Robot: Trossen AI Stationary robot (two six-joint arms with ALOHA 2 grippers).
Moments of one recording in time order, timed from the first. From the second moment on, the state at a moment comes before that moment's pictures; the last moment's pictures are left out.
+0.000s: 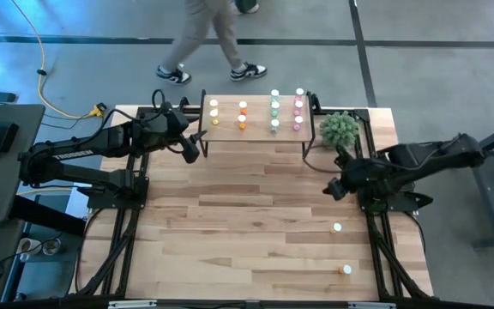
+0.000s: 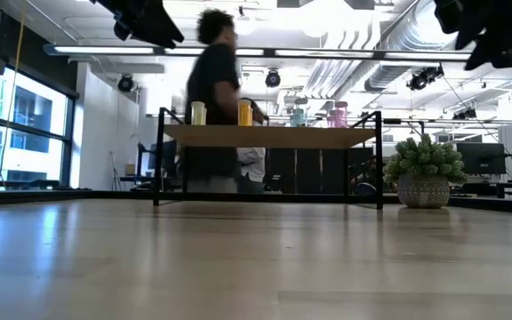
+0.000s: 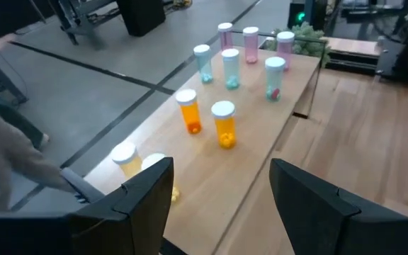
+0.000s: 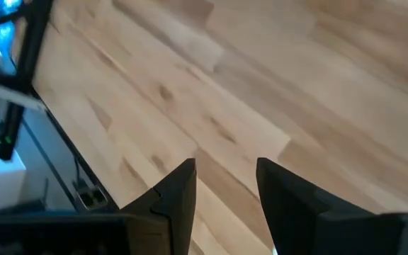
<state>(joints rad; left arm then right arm) 0.33 0.93 0.93 -0.45 -0.41 -0.01 0.24 0.80 0.87 -0.96 0.08 1.24</state>
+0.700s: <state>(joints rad) 0.33 0.93 0.93 -0.44 -0.22 -0.10 0.57 0.99 0.87 -0.98 -0.05 1.30</state>
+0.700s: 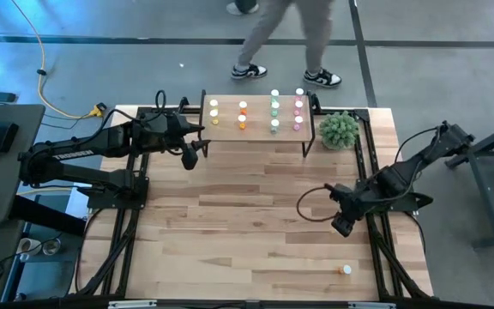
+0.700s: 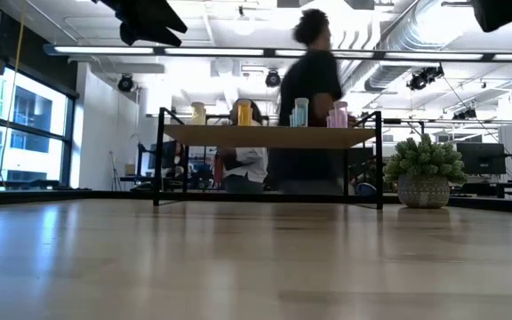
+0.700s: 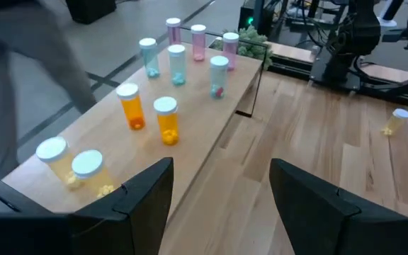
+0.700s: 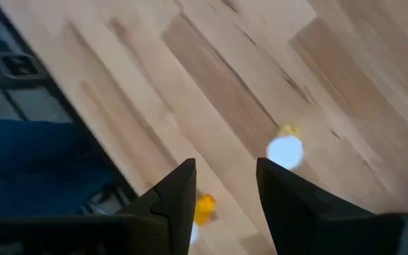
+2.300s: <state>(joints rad) 0.33 0.93 0.93 -0.44 -0.22 -0.13 1.13 1.40 0.87 -1.02 0.38 1.97</state>
